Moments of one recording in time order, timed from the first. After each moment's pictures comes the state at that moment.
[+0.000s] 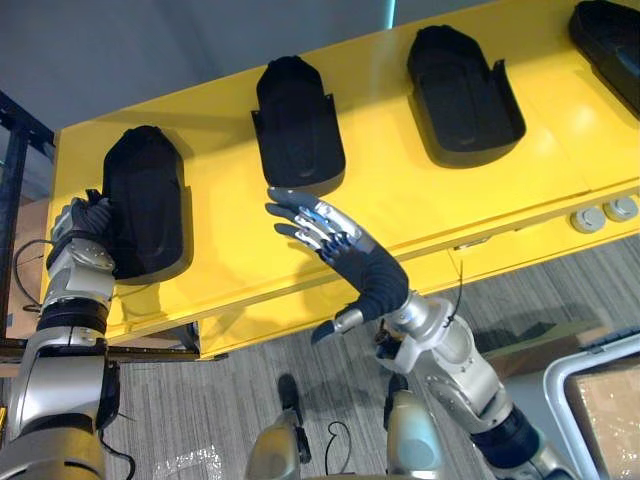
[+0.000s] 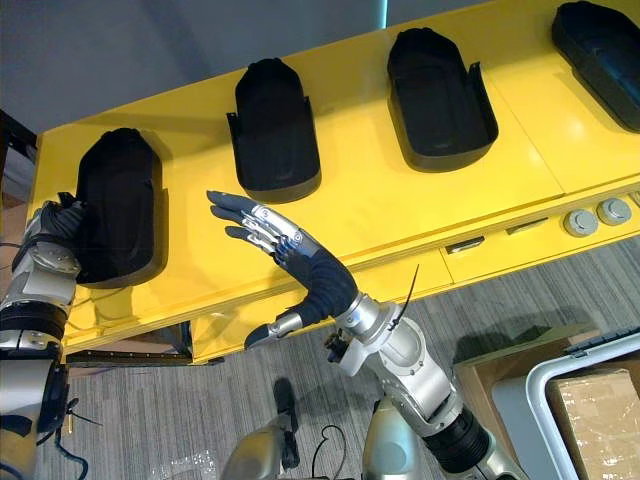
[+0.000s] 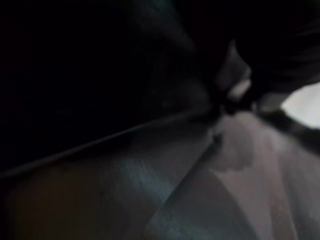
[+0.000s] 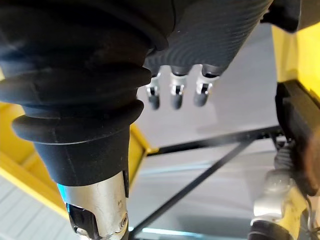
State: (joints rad) left arm -0.77 0.75 -0.01 0.96 0.31 0.22 0.18; right arm -0.26 -0.31 0.50 -0.41 0.44 -0.23 0.31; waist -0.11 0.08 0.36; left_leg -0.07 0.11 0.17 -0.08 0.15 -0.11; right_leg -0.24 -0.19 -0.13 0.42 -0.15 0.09
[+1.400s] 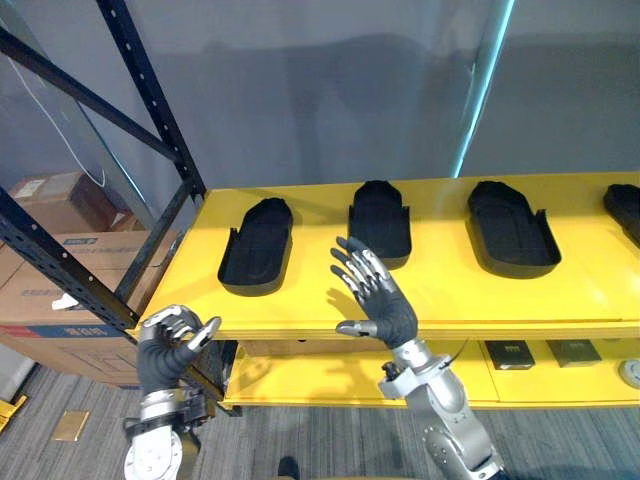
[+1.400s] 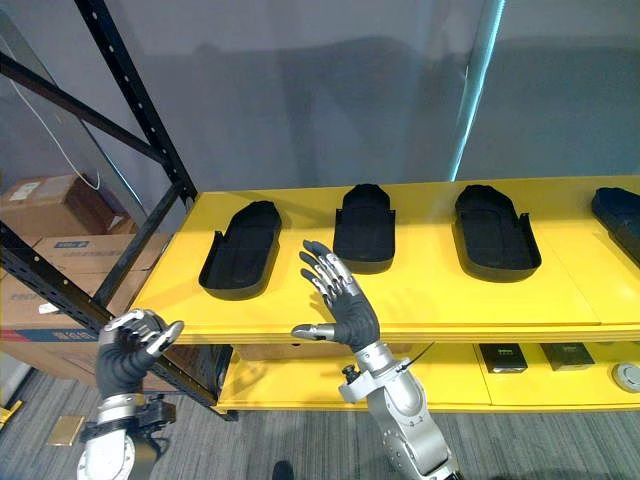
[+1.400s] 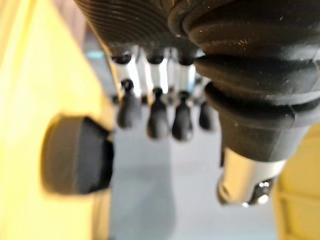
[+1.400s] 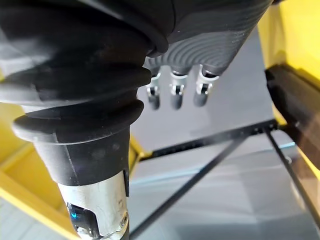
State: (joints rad) left arm 0.46 0.07 0.04 -0.36 -0.22 -0.24 0.04; right arm 0.07 -0.19 0.47 -0.21 0.38 -0.33 0.13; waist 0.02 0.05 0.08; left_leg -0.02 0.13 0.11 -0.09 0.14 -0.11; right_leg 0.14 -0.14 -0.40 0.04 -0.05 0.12
